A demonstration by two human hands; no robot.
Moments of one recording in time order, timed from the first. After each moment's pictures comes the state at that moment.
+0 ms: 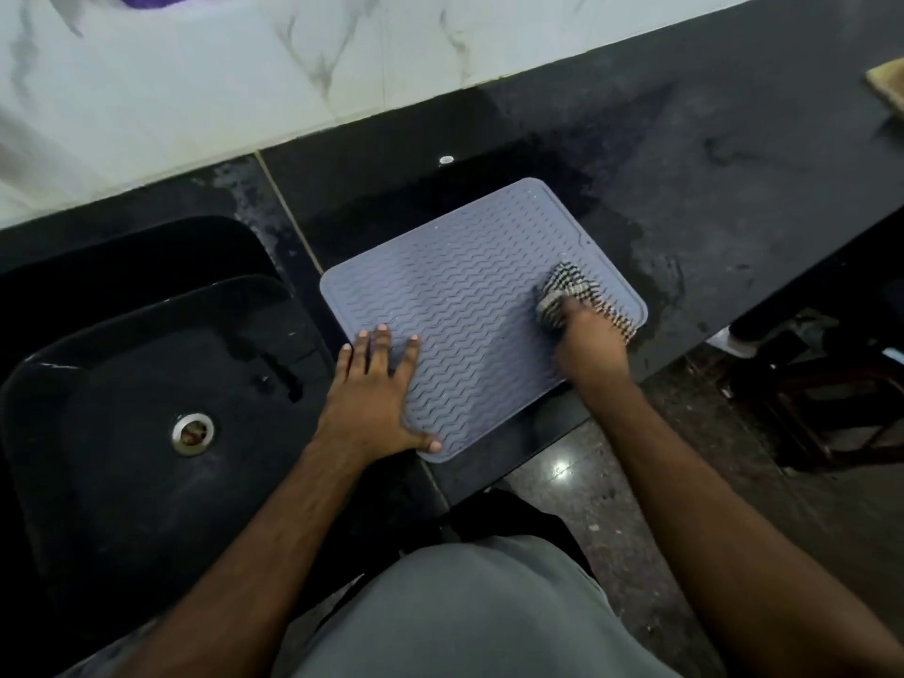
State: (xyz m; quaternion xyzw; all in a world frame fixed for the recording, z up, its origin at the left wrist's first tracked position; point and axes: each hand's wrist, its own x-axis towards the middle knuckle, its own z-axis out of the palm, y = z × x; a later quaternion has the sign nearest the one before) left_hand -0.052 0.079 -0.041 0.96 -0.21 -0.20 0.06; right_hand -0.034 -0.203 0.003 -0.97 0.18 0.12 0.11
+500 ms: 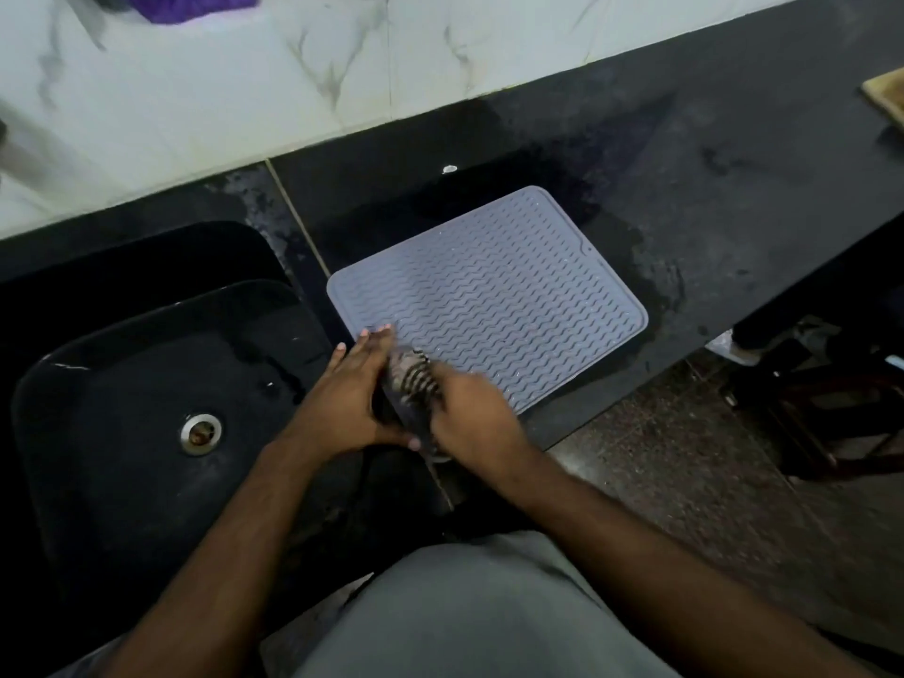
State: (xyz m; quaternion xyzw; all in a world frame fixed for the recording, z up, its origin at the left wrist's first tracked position) left_hand -0.042 0.116 -0.035 0.92 -0.21 -0.21 0.26; right_hand -0.092 -0.065 0.027 -0.96 0.01 0.15 0.24
